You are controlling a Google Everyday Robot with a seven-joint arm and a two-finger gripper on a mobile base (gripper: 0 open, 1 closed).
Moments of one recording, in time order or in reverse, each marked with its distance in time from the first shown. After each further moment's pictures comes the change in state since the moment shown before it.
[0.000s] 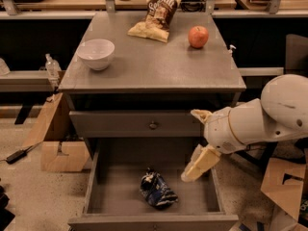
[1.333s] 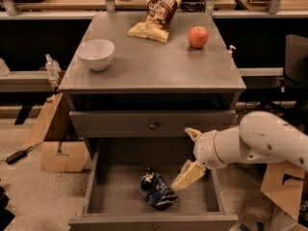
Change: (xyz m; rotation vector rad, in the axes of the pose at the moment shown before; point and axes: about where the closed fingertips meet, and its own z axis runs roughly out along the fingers) arm 0.052 -0.005 0.086 0.007 -0.053 0.075
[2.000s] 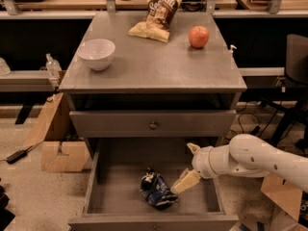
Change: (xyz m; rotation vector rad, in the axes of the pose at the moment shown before) arm 0.089 -0.028 0.082 0.009 -0.021 0.145
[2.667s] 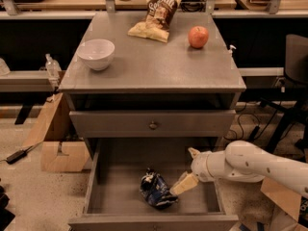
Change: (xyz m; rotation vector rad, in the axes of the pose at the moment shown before) arm 0.032 -0.012 0.031 0.024 0.016 0.059
